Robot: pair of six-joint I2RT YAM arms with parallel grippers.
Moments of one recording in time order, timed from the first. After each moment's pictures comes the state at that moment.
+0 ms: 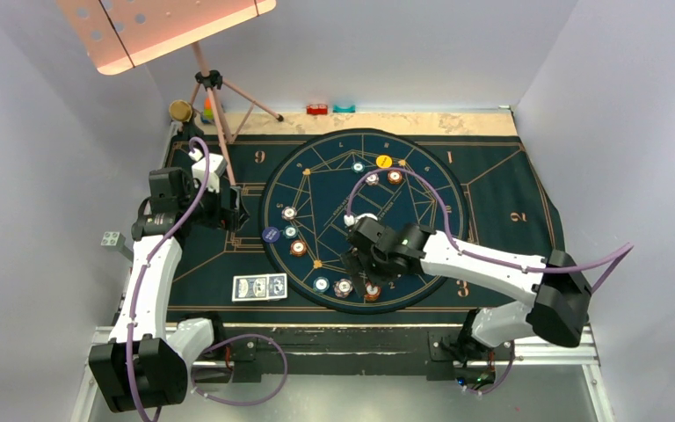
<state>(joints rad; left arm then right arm) 0.14 1.02 0.86 -0.59 0.48 0.19 1.02 1.37 1.01 -0.86 0.14 0.54</state>
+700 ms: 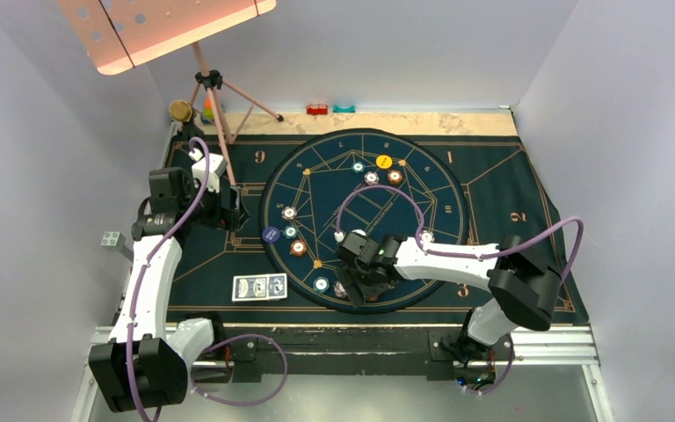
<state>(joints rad) 0.14 1.02 0.86 -0.59 0.48 0.19 1.08 1.54 0.92 -0.70 0.11 0.56</state>
